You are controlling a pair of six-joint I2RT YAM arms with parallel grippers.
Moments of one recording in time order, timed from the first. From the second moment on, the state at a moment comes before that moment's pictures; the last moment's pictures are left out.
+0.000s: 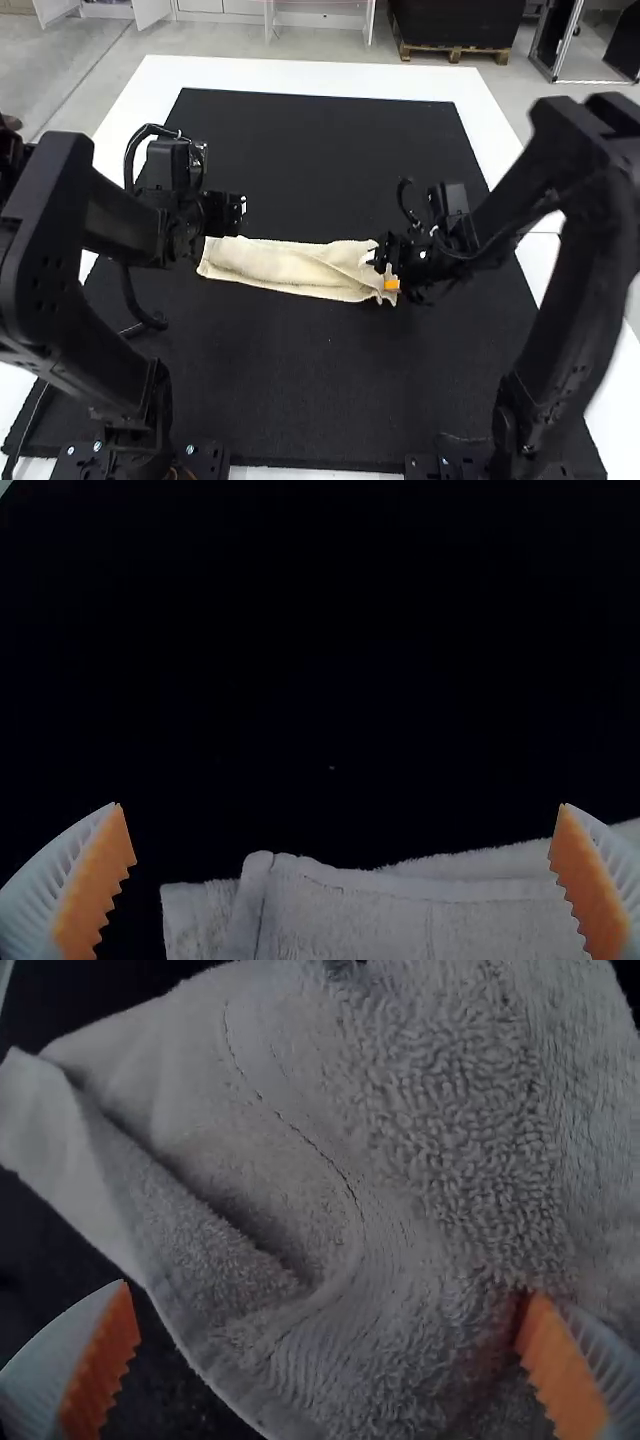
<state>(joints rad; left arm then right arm) 0.02 1.26 0.38 0.42 0.15 -0.01 0.26 1.73 0.55 0.28 -0.61 0.46</state>
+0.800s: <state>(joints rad) 0.02 1.26 0.38 0.42 0.18 -0.01 0.32 1.59 0.64 0.11 -0.66 0.52</state>
